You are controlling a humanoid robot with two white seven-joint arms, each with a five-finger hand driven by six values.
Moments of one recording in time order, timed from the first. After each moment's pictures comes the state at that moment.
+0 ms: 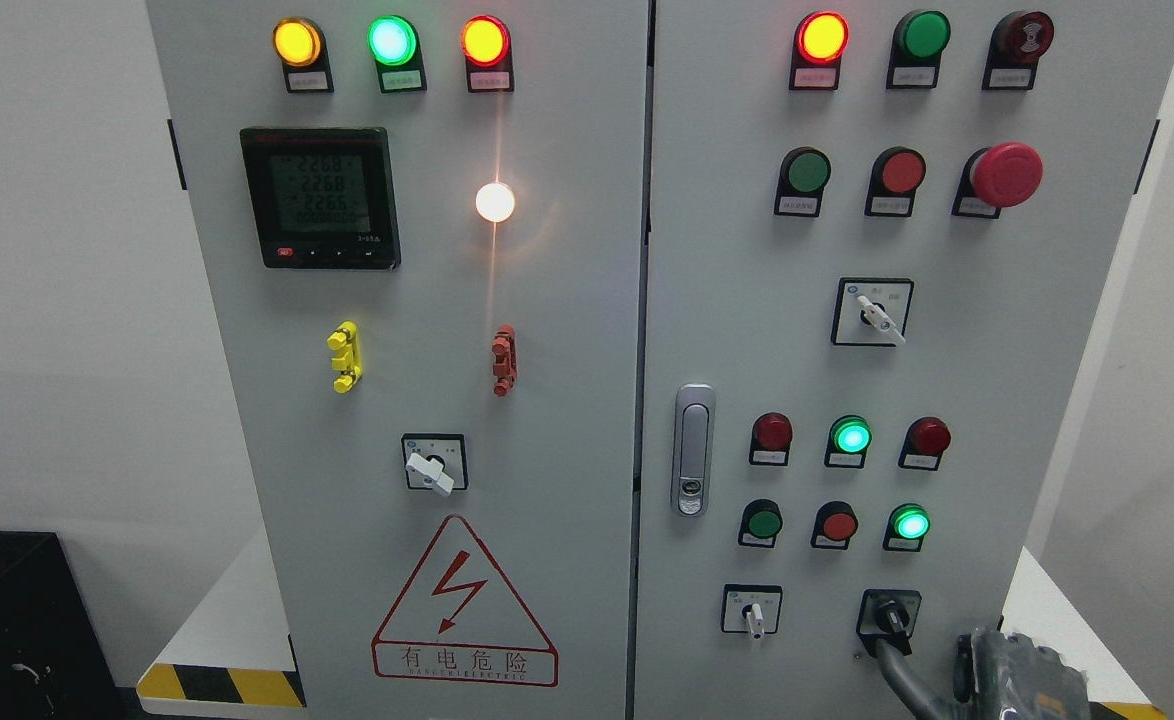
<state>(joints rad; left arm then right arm) 0.00 -0.10 -0.14 0.00 0.10 -0.06 0.15 -0.25 0.12 -0.27 -1.60 1.35 0.11 0.04</state>
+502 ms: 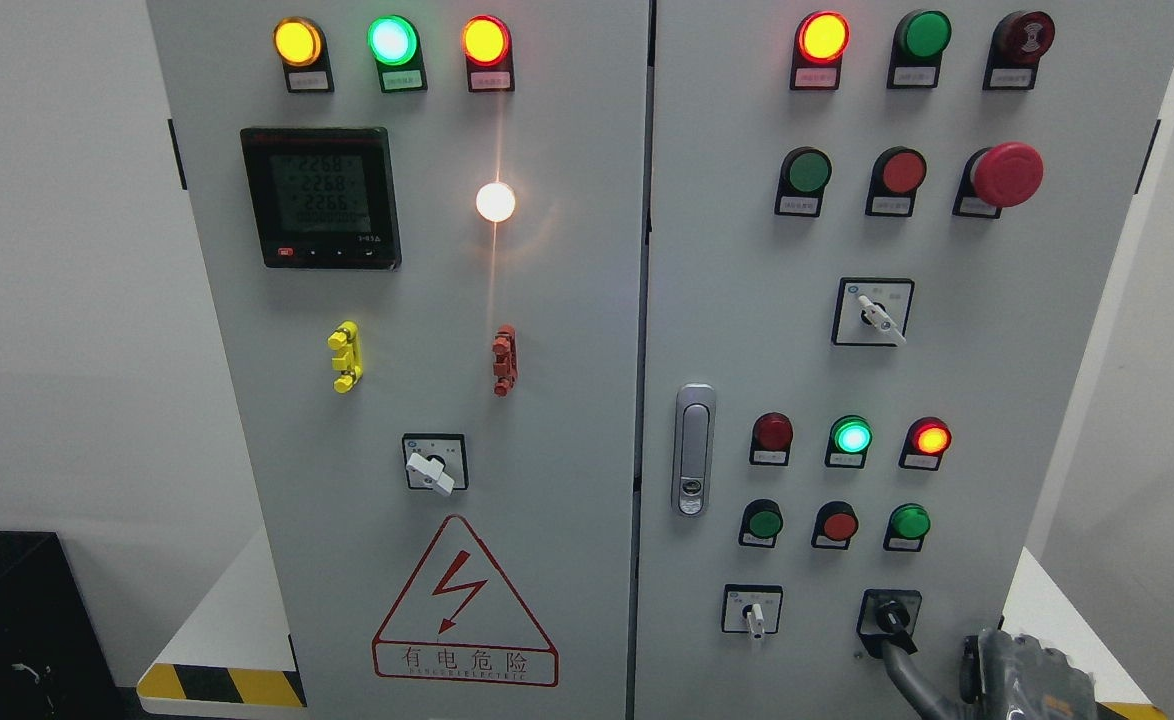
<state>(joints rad) 0.00 -0.10 -0.14 0.00 0.10 -0.06 0.15 -0.25 0.12 -0.28 -1.60 1.35 0.11 0.04</state>
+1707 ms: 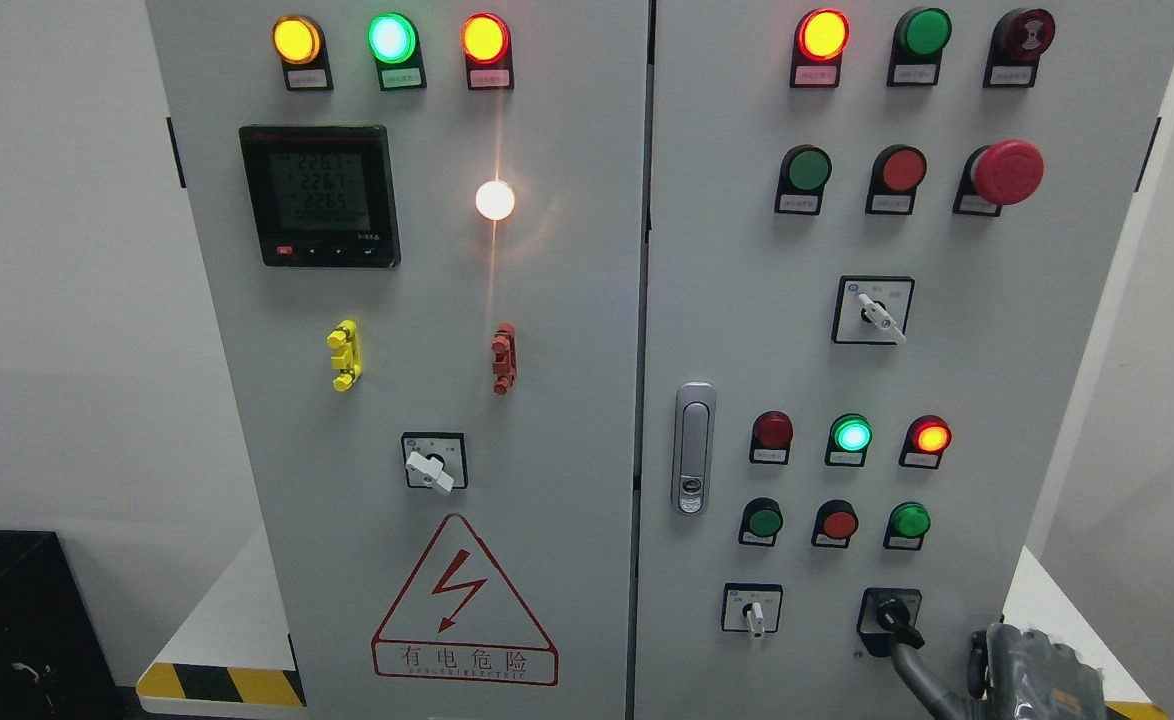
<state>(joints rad) 0.00 -0.10 -0.14 0.00 0.10 -0.06 0.15 -0.27 0.12 -0.30 -1.60 1.34 0.11 0.04</state>
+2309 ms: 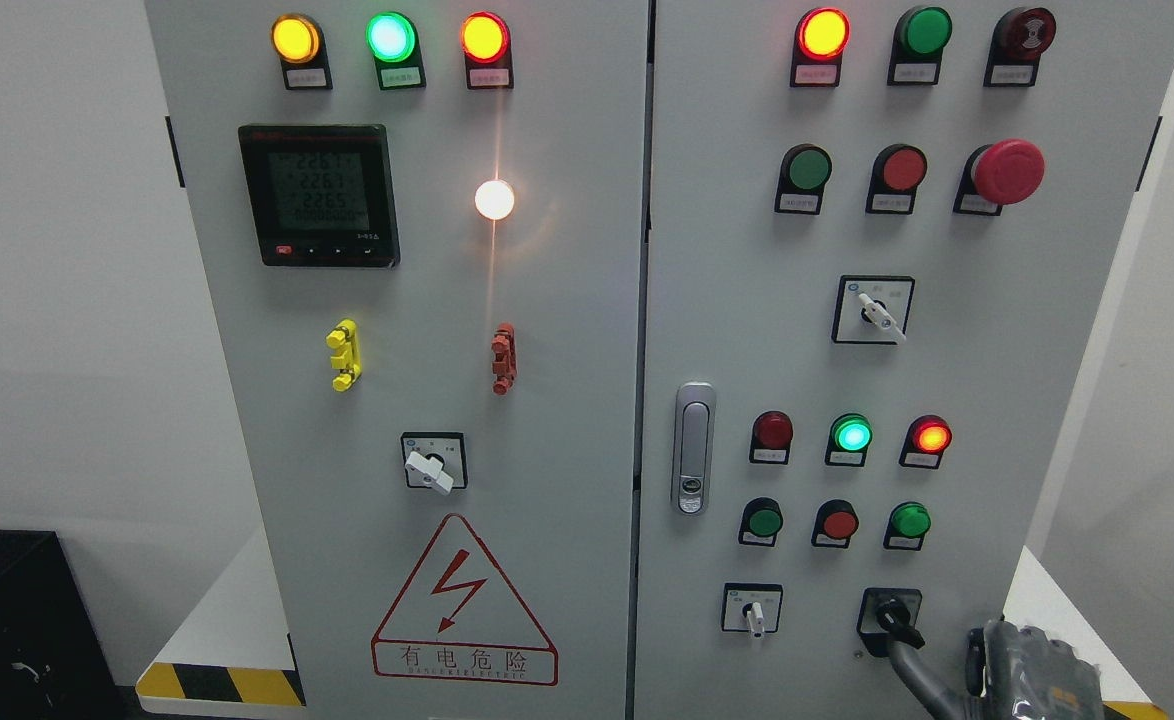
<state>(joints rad) 0.00 -0.10 -0.14 0.00 0.10 -0.06 0.15 -0.27 0.12 -0.29 -1.61 1.34 0.08 0.04</state>
